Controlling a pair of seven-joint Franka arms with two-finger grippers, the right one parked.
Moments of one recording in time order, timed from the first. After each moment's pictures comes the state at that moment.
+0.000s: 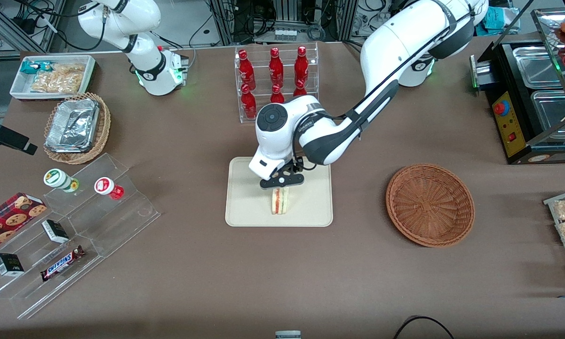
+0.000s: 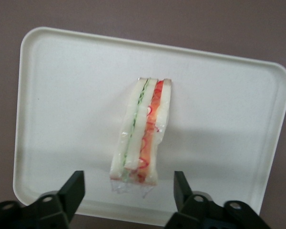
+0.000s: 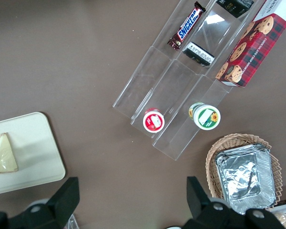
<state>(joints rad) -0.39 0.80 -0.61 -1.35 0.50 2.02 -1.21</state>
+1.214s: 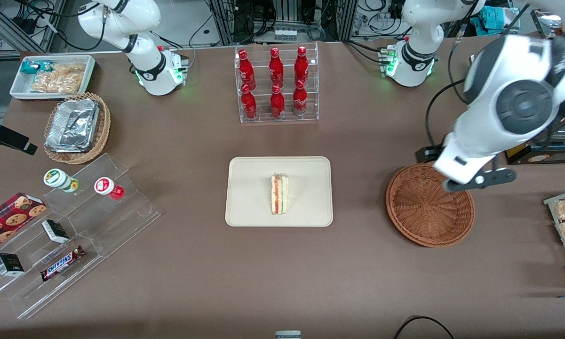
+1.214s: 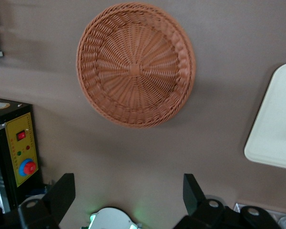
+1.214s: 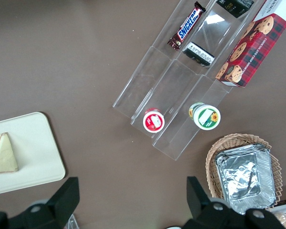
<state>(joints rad) 0.21 0.24 -0.54 -1.46 0.19 1.38 -0.46</state>
